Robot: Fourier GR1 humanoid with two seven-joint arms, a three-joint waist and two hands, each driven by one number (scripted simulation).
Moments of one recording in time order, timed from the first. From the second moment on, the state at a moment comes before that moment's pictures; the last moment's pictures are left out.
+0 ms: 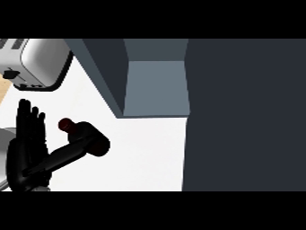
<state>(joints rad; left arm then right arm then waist) 0.06 0.13 -0.19 -1.92 -0.16 0.70 0.40 0.15 -0.18 0.38 -2.53 -0.06 -0.03 0.45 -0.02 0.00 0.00</state>
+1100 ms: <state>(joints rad) 0.09 0.04 -0.03 -1.47 0.11 0.48 -0.08 0.19 -0.21 0.38 -2.53 -0.06 -0.02 0.41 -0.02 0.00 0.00</state>
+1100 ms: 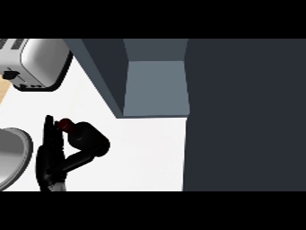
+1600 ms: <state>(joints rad) 0.05 0.01 -0.01 -1.27 0.19 0.43 -0.25 0.18 -0.21 0.37 -2.53 -0.07 -0.03 0.41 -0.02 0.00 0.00</state>
